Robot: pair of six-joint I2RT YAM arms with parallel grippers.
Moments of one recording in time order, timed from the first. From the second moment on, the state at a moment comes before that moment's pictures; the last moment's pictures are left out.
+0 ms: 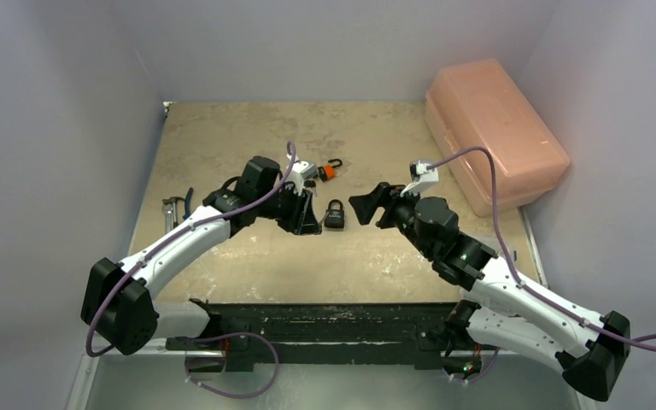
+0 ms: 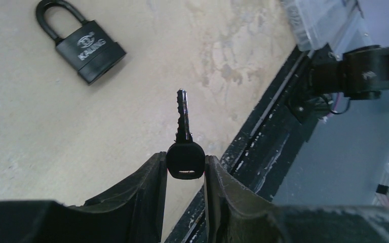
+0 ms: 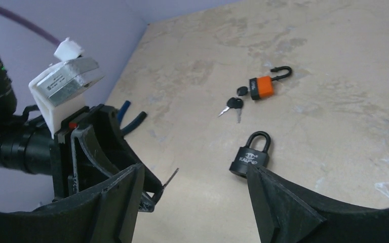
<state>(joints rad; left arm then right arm) -0.57 1.29 0.96 -0.43 0.51 -0.23 0.84 0.88 0.74 -0.07 0.33 0.62</state>
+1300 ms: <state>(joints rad) -0.57 1.17 0.87 -0.20 0.92 -0.30 0.71 0.85 0.34 0.88 -0.35 0.29</state>
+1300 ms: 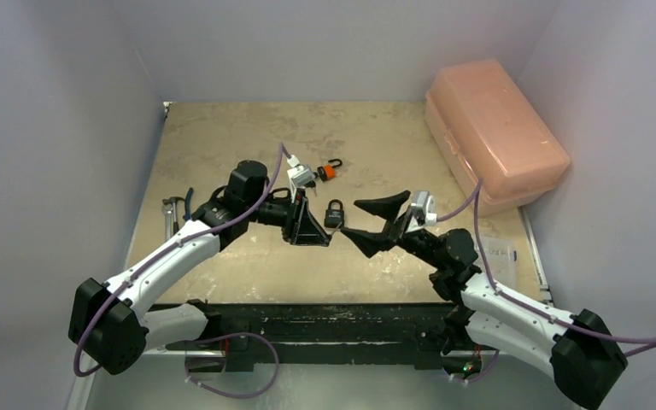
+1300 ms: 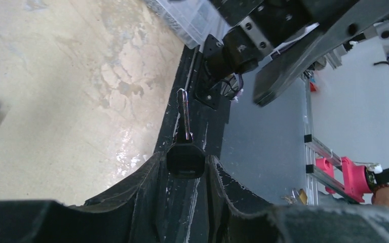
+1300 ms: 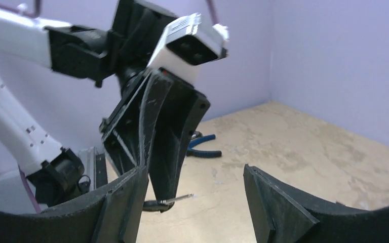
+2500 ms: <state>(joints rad) -0.58 1.13 1.06 -0.73 0.85 -0.37 0.89 0.99 0.71 0.14 -0.61 -0.90</state>
